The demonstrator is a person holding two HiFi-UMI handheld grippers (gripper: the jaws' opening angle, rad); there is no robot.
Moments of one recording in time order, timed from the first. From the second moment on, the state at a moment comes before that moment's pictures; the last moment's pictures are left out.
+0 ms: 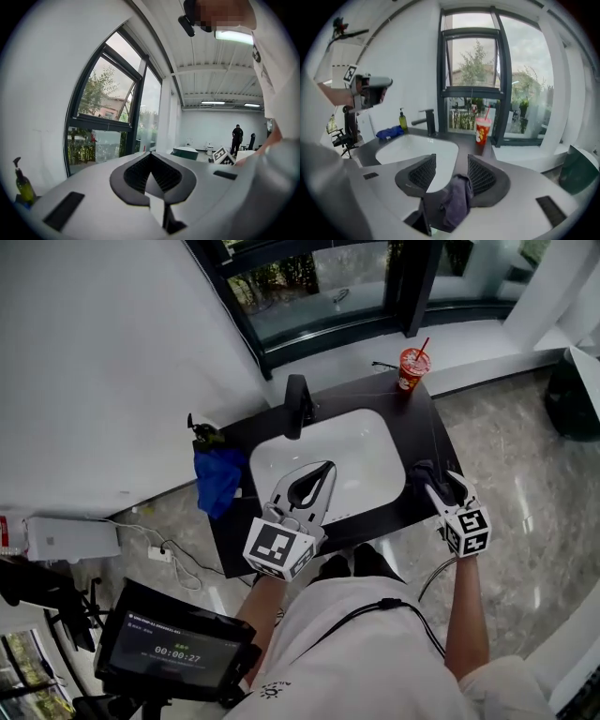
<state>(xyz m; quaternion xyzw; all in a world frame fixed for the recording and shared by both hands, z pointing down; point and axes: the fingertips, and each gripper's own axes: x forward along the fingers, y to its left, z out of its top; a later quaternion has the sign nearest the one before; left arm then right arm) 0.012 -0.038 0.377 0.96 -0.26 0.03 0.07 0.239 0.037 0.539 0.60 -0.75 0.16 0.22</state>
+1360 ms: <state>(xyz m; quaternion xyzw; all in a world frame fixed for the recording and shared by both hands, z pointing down) 0.007 0.278 0.335 0.91 -0.40 0.01 0.02 0.119 0.302 0.355 0.40 -0.92 0.02 0.04</state>
